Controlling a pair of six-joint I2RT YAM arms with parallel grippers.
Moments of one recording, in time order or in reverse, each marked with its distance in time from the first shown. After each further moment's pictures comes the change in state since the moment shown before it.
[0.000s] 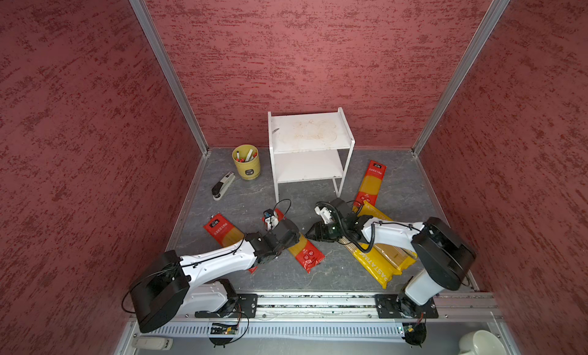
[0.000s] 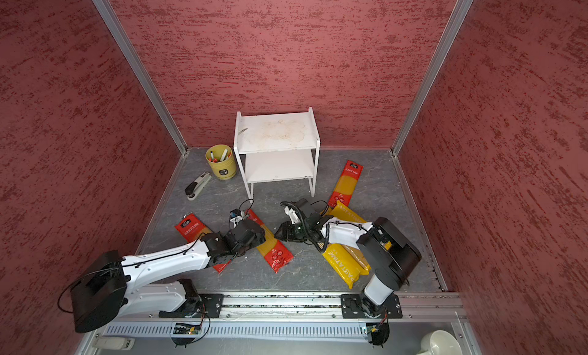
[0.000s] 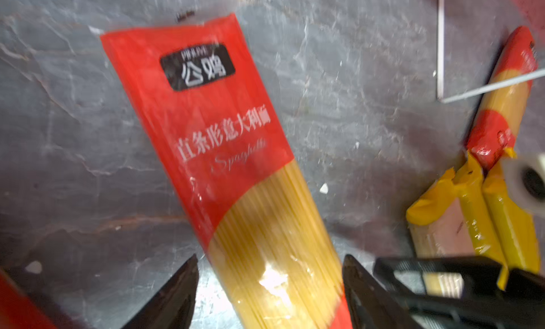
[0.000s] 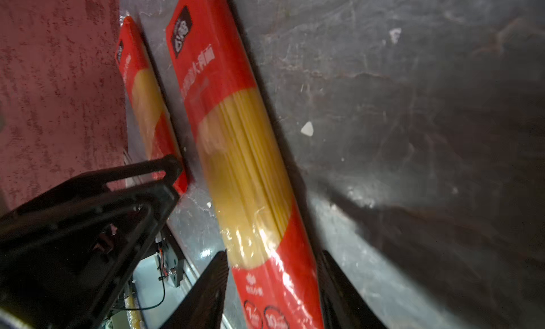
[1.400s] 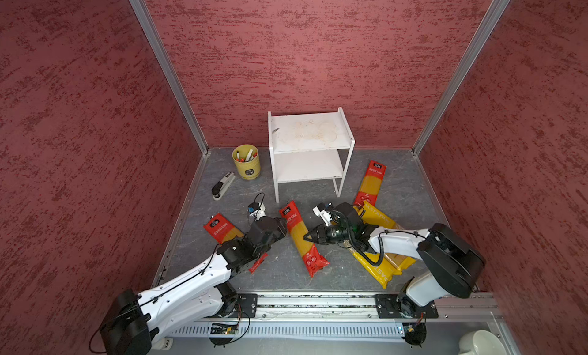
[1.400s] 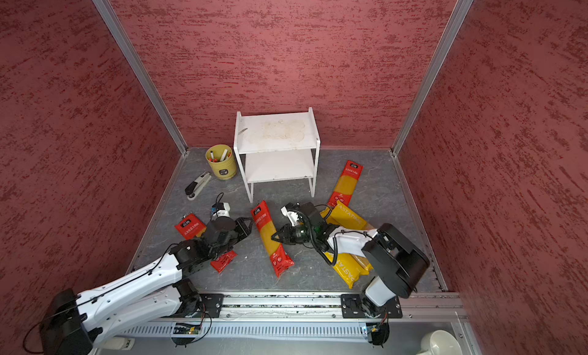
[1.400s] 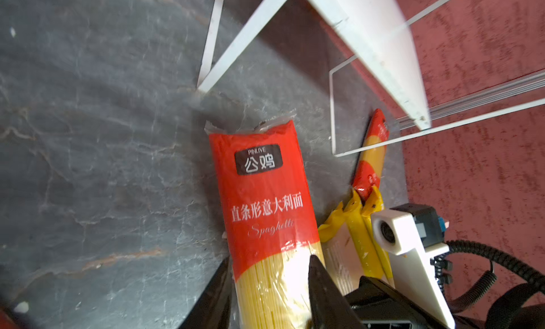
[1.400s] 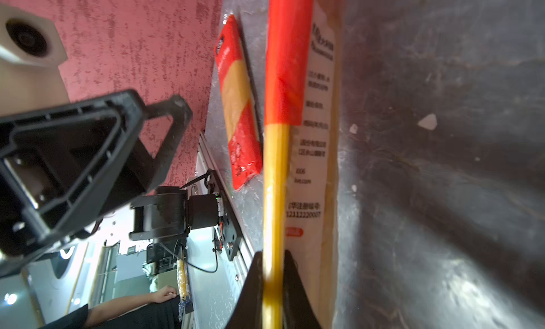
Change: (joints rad) left arm 0.101 -0.359 -0.037 0.066 0.013 0.103; right arm 0.012 -0.161 -0.181 0.345 -0.175 0.107
